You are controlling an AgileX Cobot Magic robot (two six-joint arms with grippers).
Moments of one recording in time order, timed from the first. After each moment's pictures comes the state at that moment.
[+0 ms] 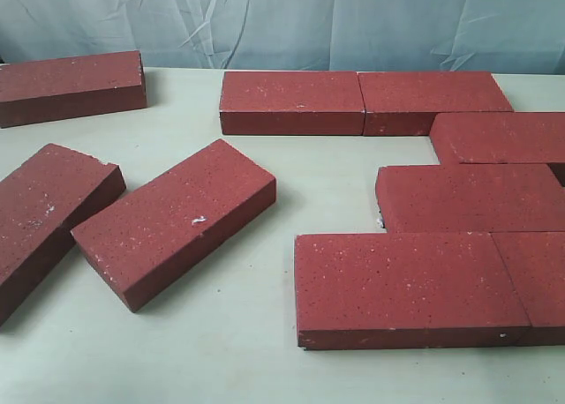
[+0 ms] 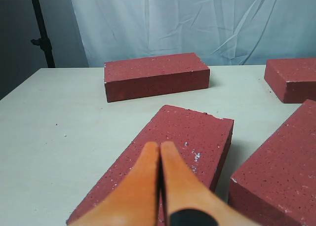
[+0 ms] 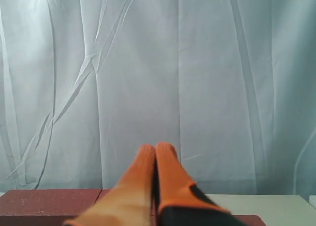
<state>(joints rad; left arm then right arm) 0.04 0.00 -0.01 0.02 0.25 -0.01 0.02 0.01 0.00 -0.02 -0.17 0.05</state>
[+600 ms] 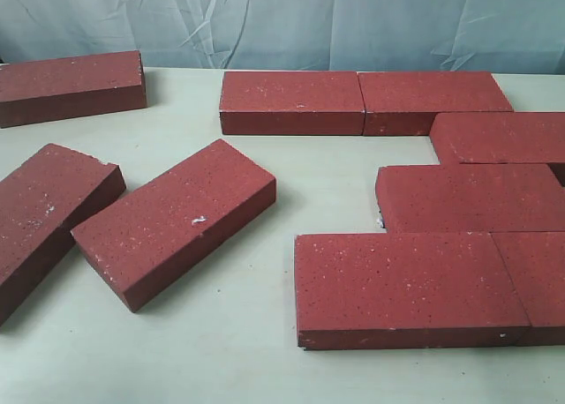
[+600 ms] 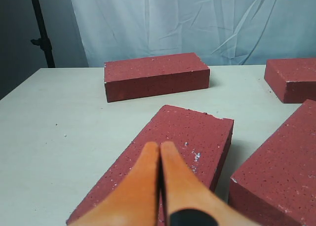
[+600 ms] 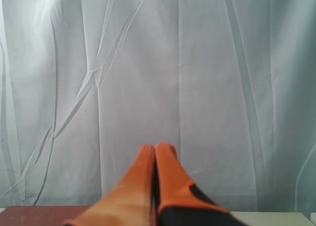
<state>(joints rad) 0.04 0.00 -0.01 0.02 0.25 -0.01 0.02 0.01 -0.04 -0.02 -0.17 0.05</state>
